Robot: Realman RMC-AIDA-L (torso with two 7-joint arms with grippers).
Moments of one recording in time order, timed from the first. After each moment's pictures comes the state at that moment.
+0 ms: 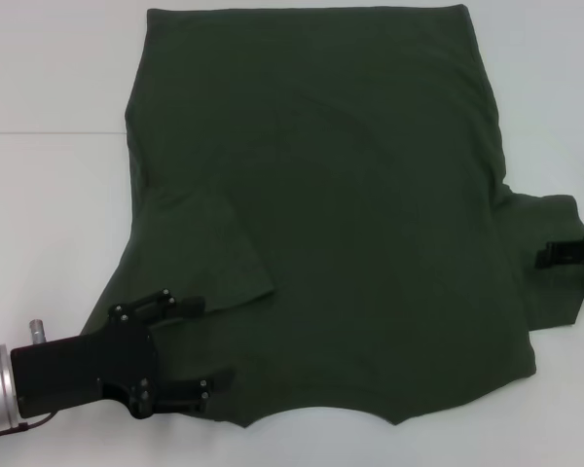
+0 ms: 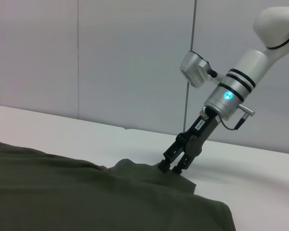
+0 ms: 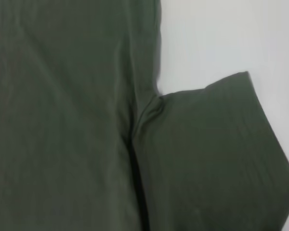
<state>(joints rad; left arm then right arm) -0.36 -2.15 0.63 0.71 1.99 1.67 -1.06 0.67 1.98 -0.61 -0.66 -2.61 -1.12 2.65</state>
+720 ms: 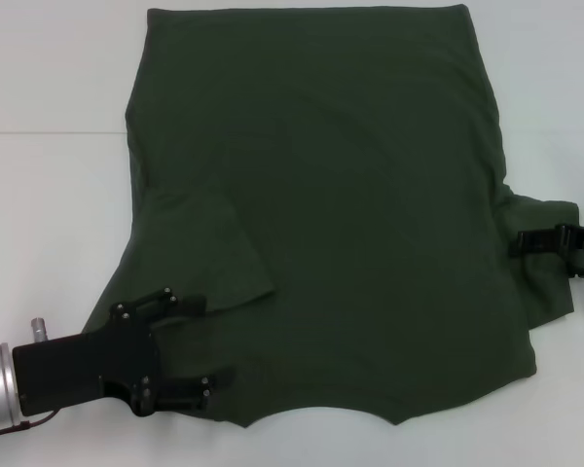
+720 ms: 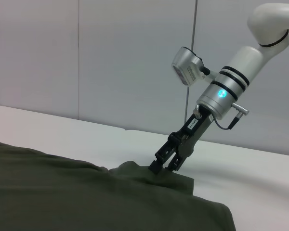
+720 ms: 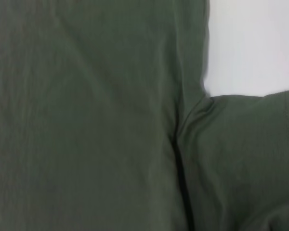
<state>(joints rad) -0.36 -2.15 0.63 0.71 1.99 1.67 -1.06 0.72 1.99 -0.63 -0.66 -2.60 -1.13 2.65</state>
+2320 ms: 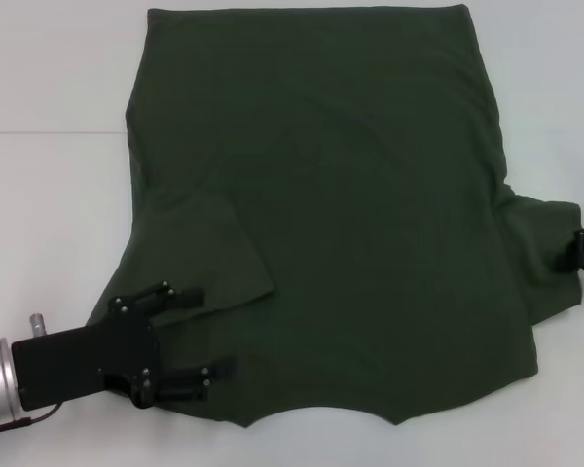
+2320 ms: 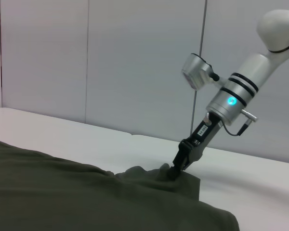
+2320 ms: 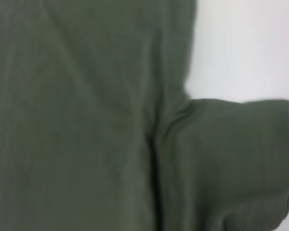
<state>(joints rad) -0.37 -2.15 0.62 0.71 1.98 1.67 -1.09 0.70 1.97 -0.69 -0.68 -2.61 -1.12 2.64</state>
